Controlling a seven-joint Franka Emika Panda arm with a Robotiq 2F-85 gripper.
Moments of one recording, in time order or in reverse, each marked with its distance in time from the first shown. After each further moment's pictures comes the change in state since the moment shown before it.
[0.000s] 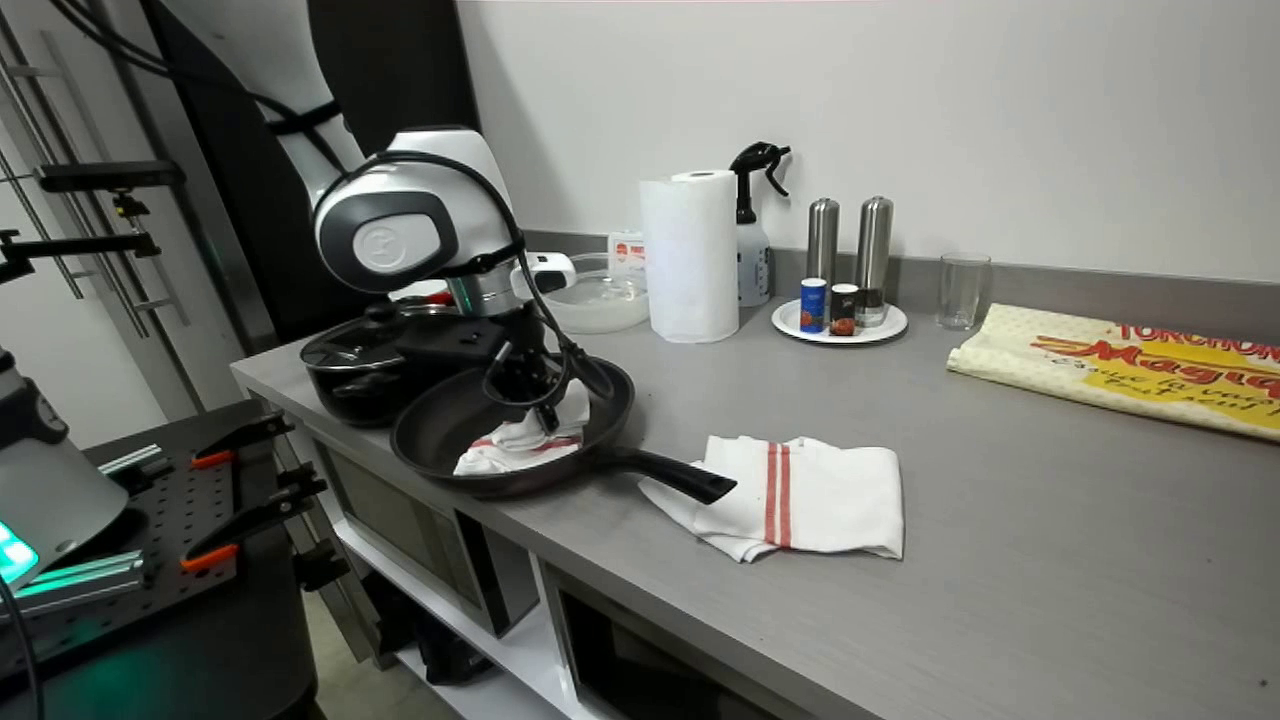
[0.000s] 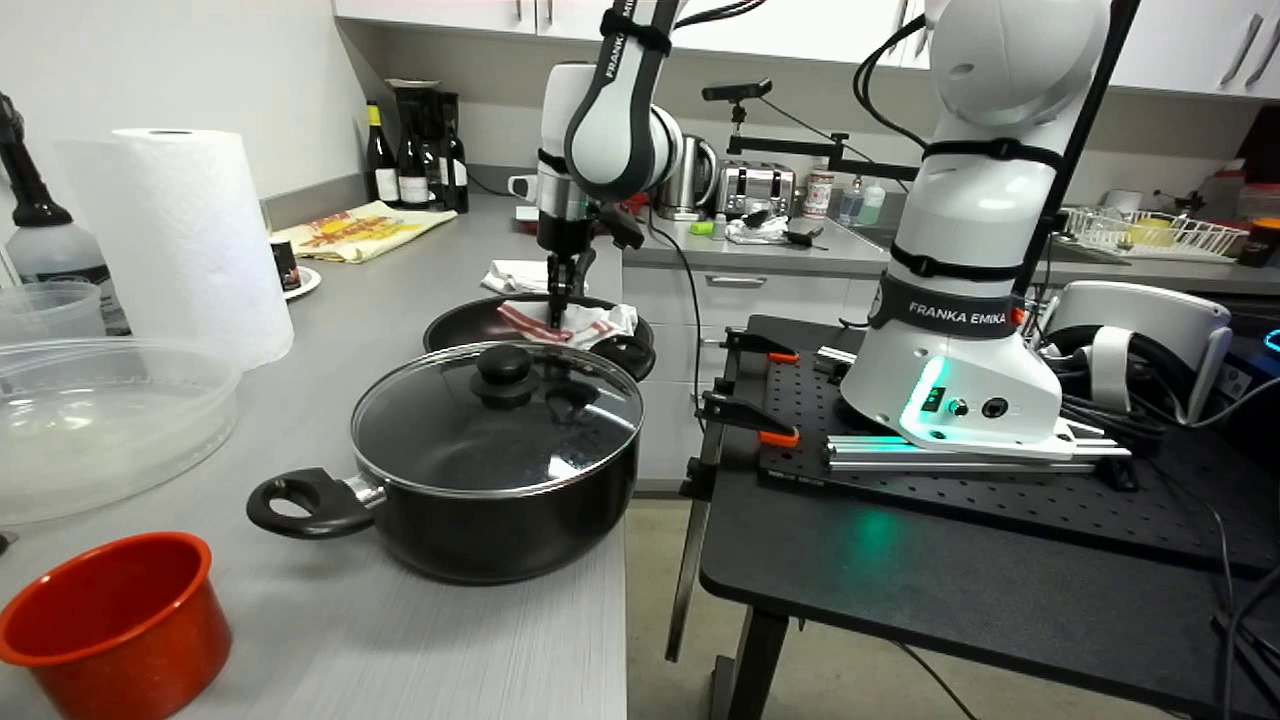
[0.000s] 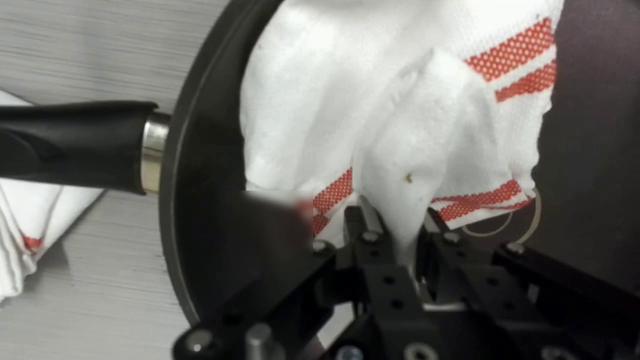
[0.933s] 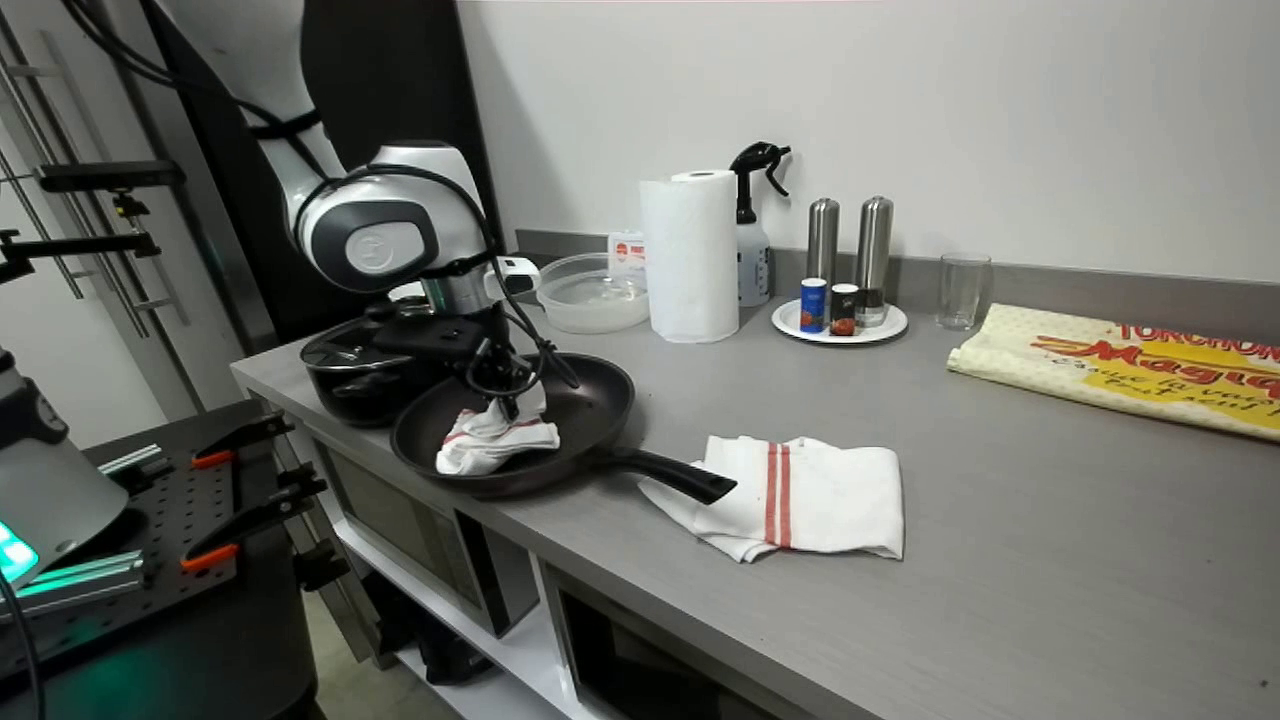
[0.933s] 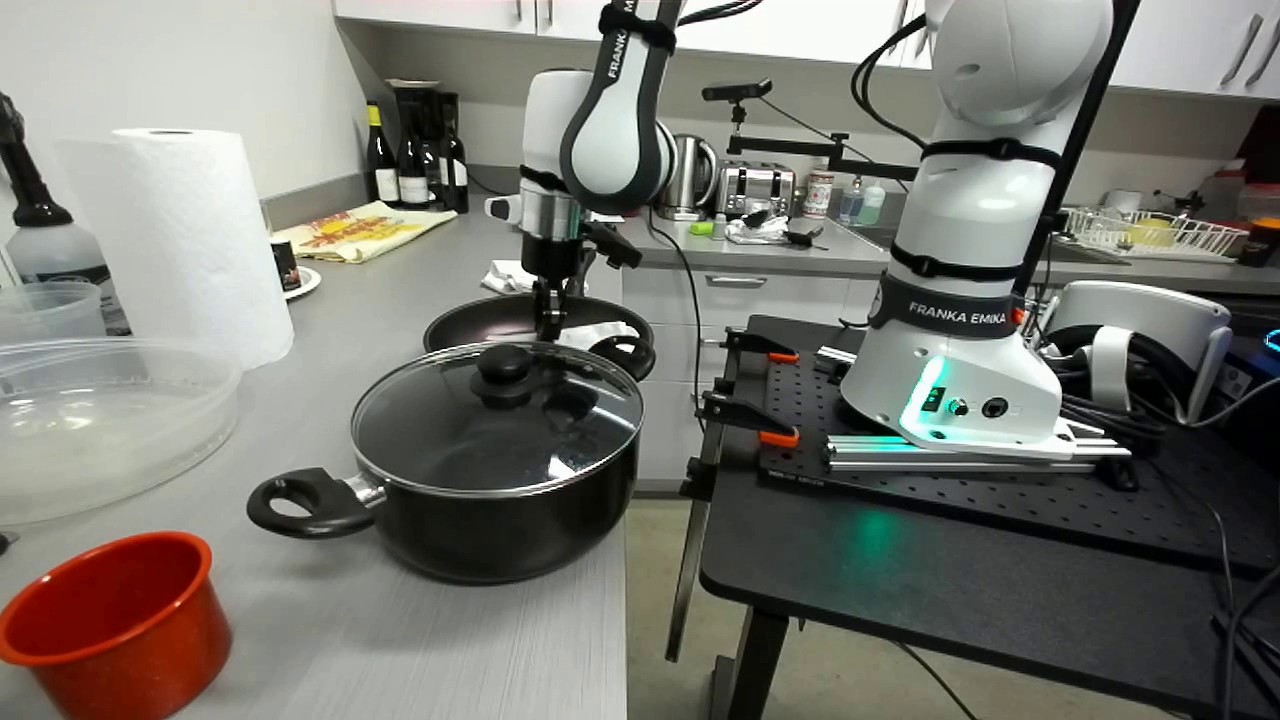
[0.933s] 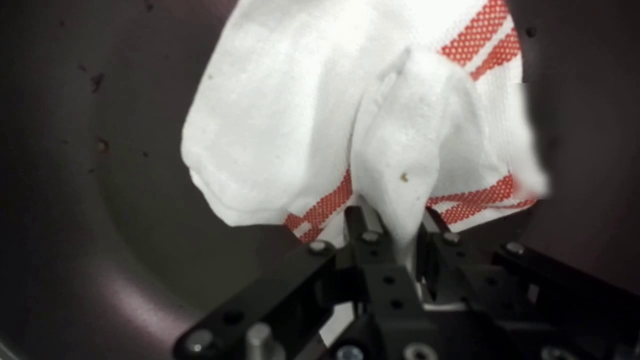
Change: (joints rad) arm 0.027 0.007 0.109 -0.056 -0.001 -0.002 -0.008
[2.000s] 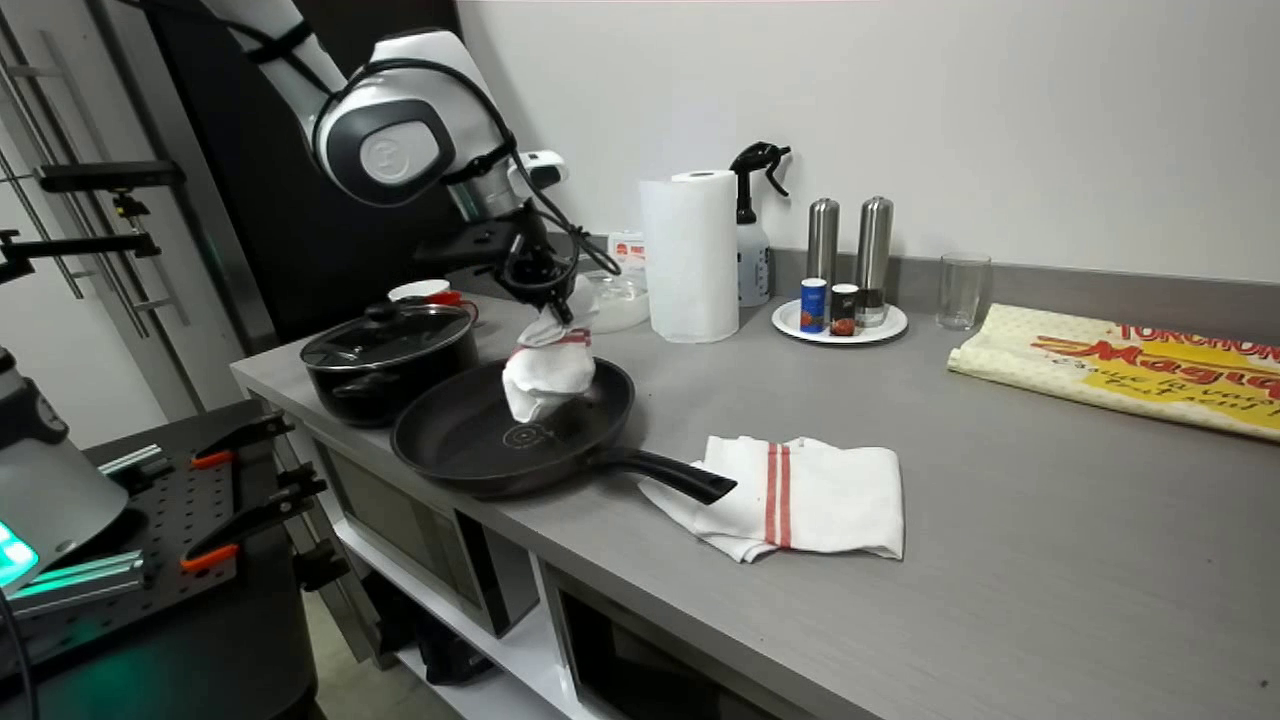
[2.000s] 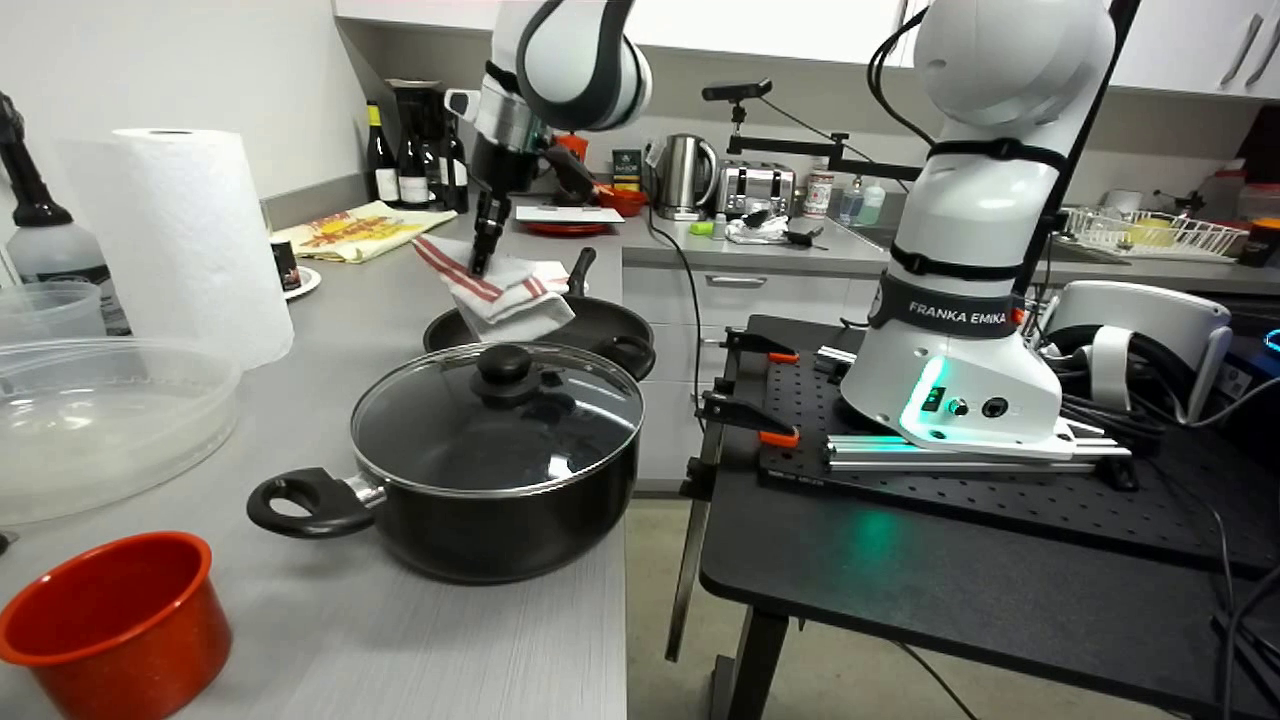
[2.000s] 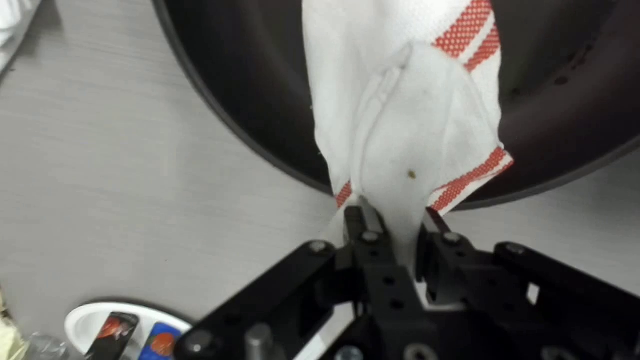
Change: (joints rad) arm -0.158 -0.166 0.188 0.078 0.097 -0.012 0.003
